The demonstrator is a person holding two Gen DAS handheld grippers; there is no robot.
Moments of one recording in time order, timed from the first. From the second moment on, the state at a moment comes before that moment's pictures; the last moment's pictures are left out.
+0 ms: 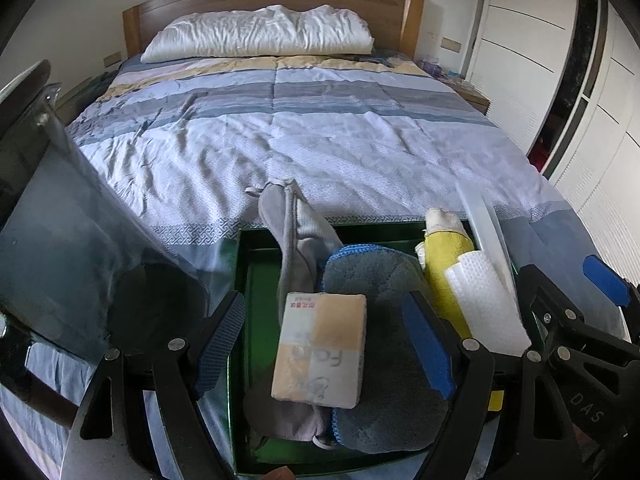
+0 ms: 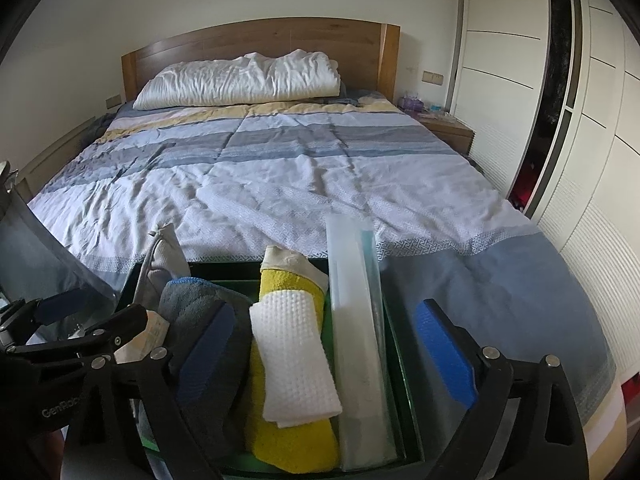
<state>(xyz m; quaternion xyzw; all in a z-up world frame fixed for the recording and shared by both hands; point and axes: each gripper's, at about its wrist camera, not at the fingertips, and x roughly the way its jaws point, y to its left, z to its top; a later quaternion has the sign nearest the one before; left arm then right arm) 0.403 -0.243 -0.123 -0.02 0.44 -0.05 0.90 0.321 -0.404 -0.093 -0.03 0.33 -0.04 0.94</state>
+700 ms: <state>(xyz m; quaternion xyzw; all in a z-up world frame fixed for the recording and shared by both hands) 0.376 -0.244 -0.109 -0.06 0.44 -0.04 0.90 0.287 -0.406 -0.074 -0.05 0.33 -0.03 0.94</state>
